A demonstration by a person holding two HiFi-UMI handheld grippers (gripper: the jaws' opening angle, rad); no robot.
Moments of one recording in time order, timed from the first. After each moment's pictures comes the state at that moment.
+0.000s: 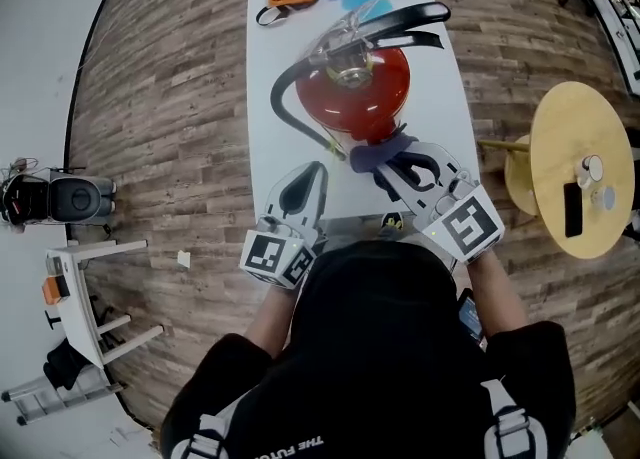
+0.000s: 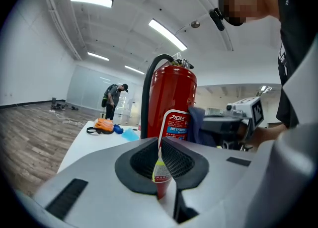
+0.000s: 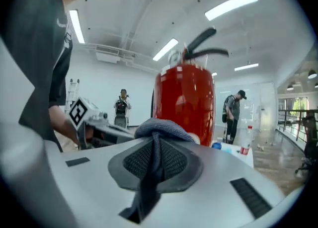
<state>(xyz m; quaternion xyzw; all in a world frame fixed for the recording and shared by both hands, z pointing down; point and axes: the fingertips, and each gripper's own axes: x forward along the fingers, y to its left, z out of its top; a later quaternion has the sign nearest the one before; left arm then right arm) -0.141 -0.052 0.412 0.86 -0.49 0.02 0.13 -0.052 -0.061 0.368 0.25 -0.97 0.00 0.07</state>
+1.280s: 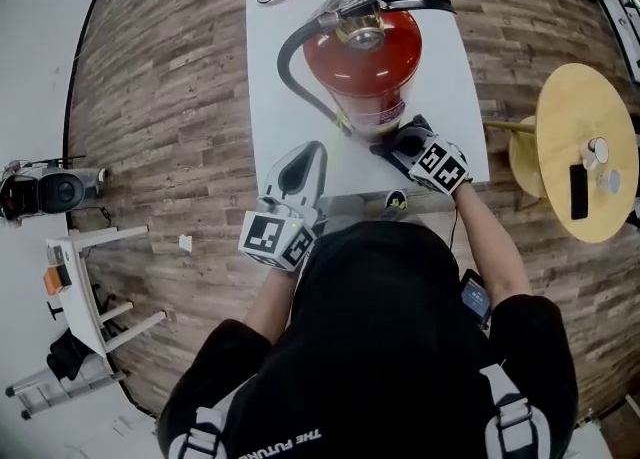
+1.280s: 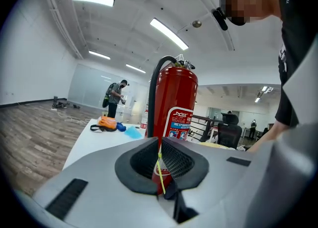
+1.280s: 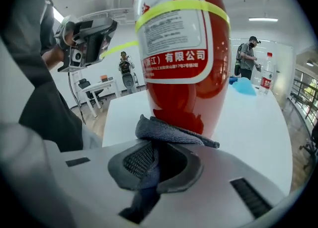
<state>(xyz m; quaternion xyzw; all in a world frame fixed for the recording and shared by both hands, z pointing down) -0.154 -0.039 0.422 0.86 -0.49 0.03 0.15 -0.046 -0.057 0.638 0.16 -0.93 0.12 0.32</state>
